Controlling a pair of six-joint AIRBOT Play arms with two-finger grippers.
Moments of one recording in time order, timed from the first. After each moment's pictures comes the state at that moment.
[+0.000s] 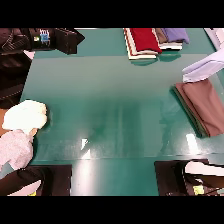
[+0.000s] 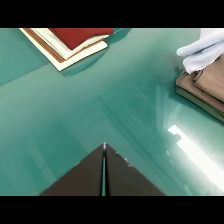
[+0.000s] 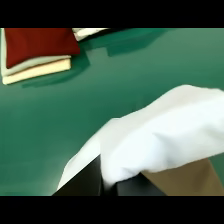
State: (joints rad) left arm -0.47 -1.13 1.66 1.23 -0.96 -1.43; right arm -0.64 -1.39 1.91 -1.05 1.40 1.33
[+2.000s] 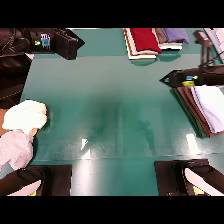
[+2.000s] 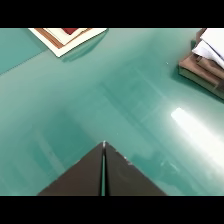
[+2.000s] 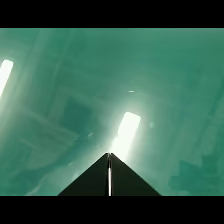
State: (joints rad) left arm -0.47 -1.13 1.66 1.23 -1.00 -1.39; right arm 0.04 -0.98 1.13 -0.97 1.14 1.27
